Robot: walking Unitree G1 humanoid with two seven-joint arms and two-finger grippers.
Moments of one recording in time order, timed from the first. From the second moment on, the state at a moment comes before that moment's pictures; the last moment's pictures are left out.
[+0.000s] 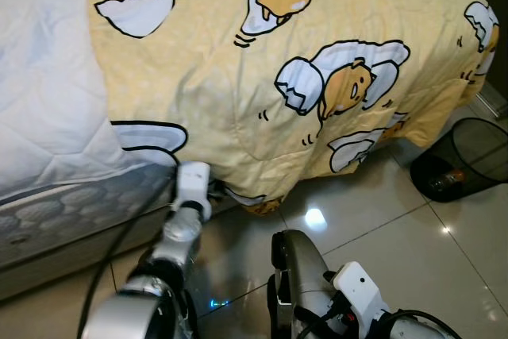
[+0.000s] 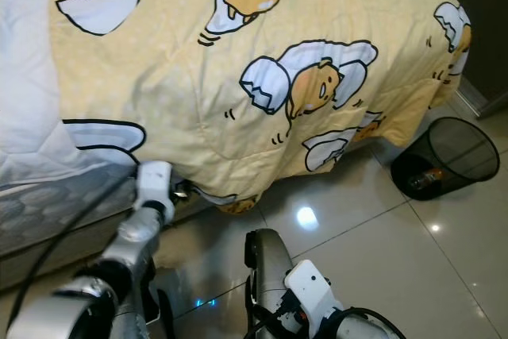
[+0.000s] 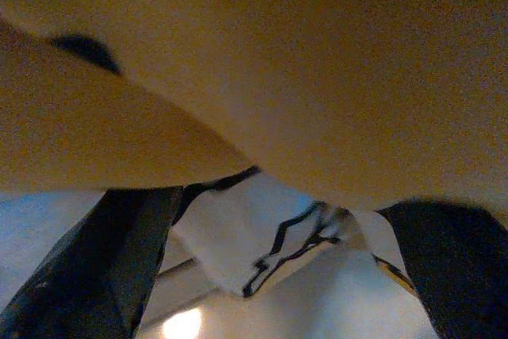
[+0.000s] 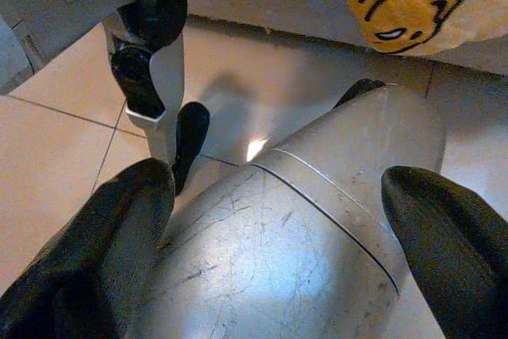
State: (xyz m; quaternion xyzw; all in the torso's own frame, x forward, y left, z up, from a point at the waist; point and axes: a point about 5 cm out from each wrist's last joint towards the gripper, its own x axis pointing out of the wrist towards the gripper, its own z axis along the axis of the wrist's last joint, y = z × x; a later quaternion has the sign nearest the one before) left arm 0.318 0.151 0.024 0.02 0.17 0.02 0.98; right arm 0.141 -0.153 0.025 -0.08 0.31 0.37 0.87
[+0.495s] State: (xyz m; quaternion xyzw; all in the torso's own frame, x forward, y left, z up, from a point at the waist) left arm 0.324 0.162 0.029 -0.02 0.18 0.06 0.98; right arm 0.142 -0.137 0.016 -0.07 0.31 0.36 0.88
